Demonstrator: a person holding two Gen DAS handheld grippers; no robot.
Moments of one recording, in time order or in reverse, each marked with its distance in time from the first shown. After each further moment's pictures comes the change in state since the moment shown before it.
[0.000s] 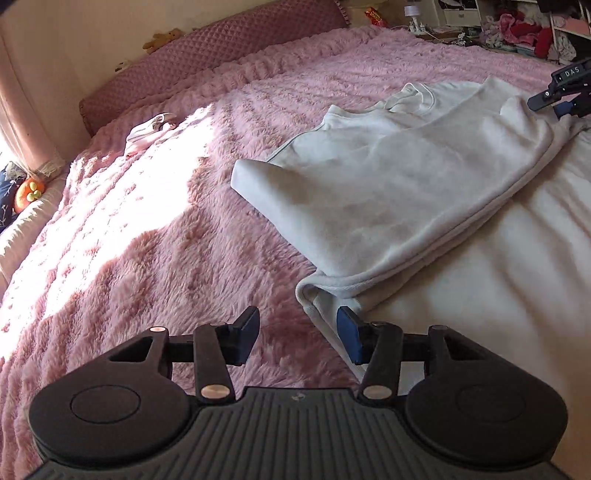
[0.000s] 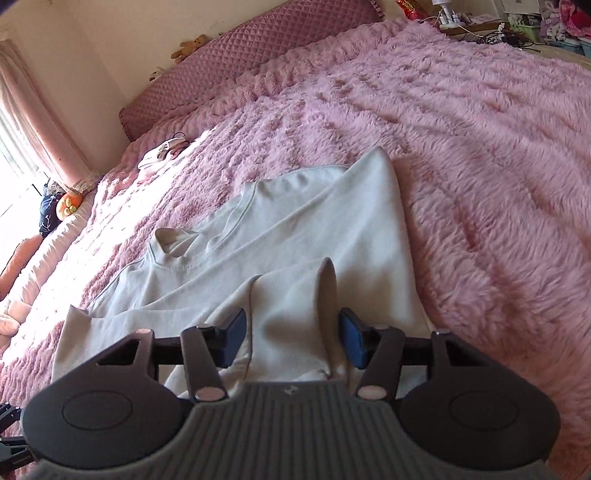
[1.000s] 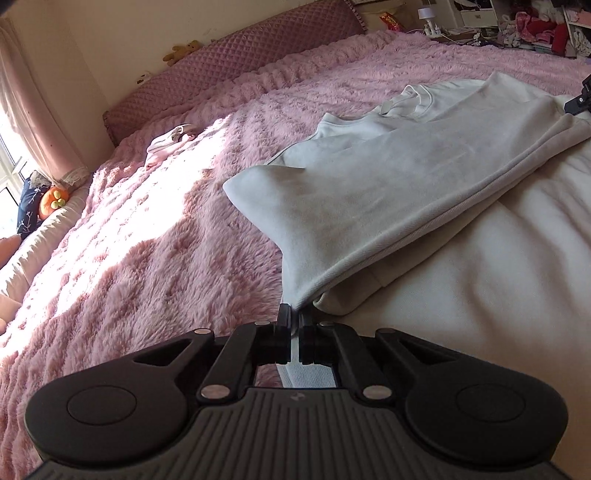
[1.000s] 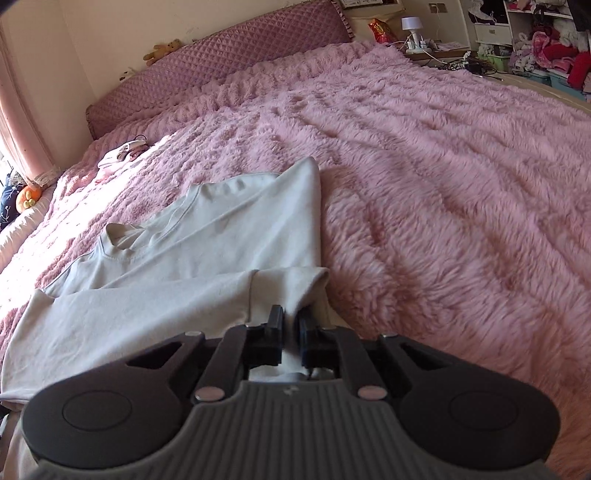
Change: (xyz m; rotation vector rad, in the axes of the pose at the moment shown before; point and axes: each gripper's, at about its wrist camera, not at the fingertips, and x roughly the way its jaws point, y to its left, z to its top) left arm 0.001 -0.043 0.002 -0.057 -0.024 0.094; right arm -0.034 -0.030 -0.018 -0.029 -0.068 -0.174
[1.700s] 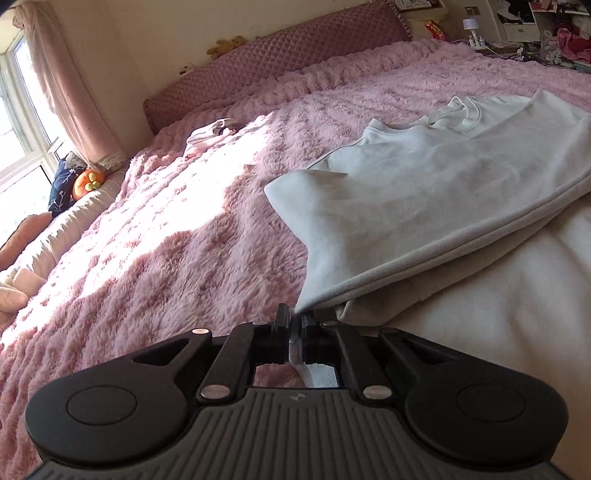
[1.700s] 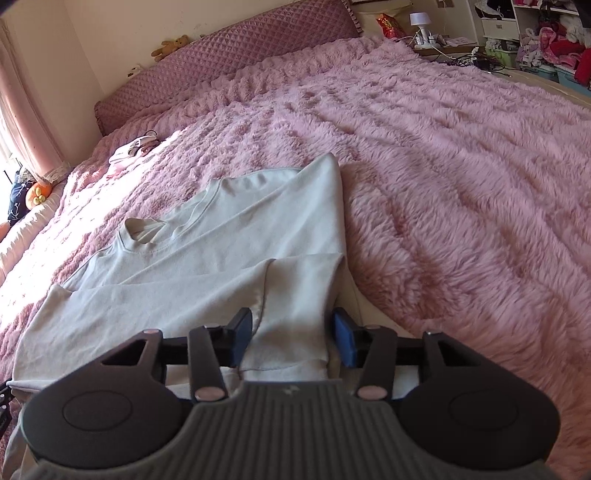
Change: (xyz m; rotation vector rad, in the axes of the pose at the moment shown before) left arm 0.016 0.007 0.000 -0.121 0.031 0.101; right arm -0.010 0.019 -0.003 -0.023 0.036 0.025
